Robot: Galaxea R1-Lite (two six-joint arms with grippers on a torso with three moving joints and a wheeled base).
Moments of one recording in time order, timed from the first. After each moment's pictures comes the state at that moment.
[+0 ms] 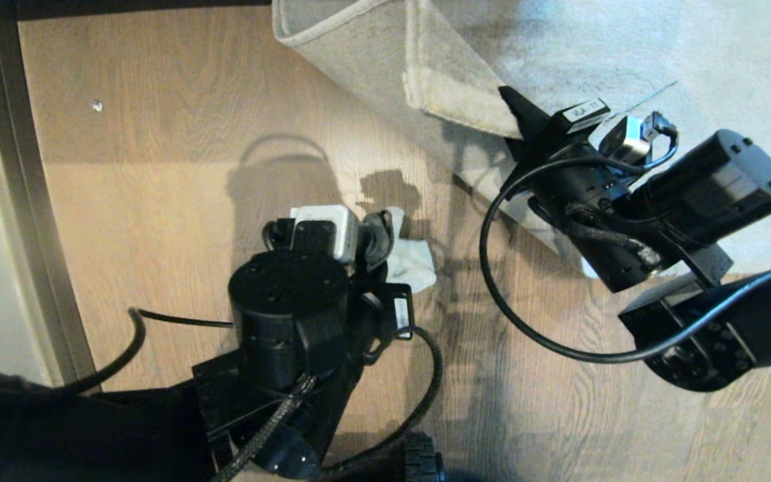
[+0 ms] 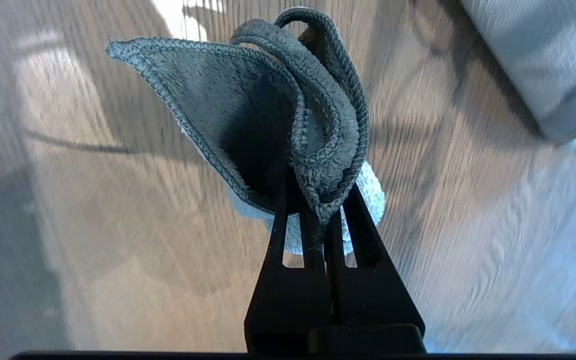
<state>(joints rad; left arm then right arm) -0.98 1.76 -0.75 -0.91 0.69 -0.23 0.59 1.85 -0.94 -1.52 -0.04 1.33</state>
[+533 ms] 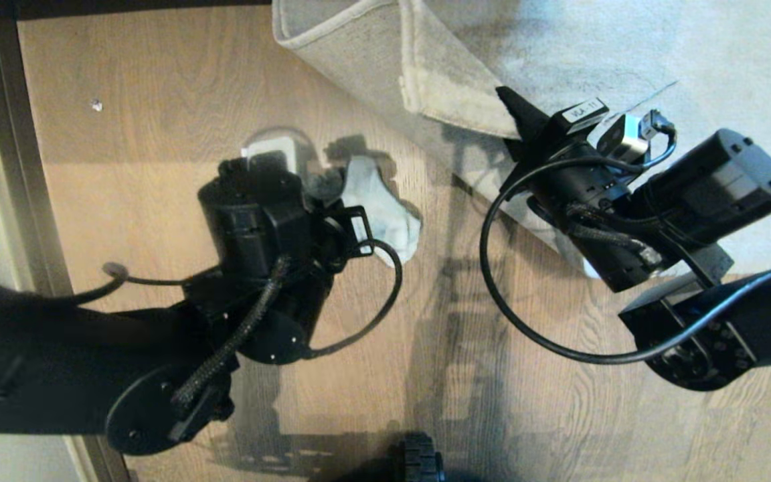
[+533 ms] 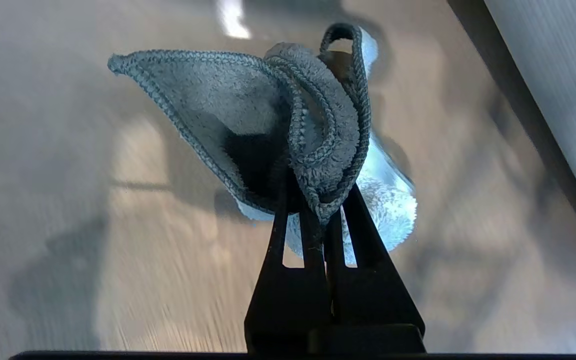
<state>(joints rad) -0.78 1.78 -0.91 -0.91 0.69 -0.22 0.59 1.85 -0.94 -1.52 -0.01 1.33</state>
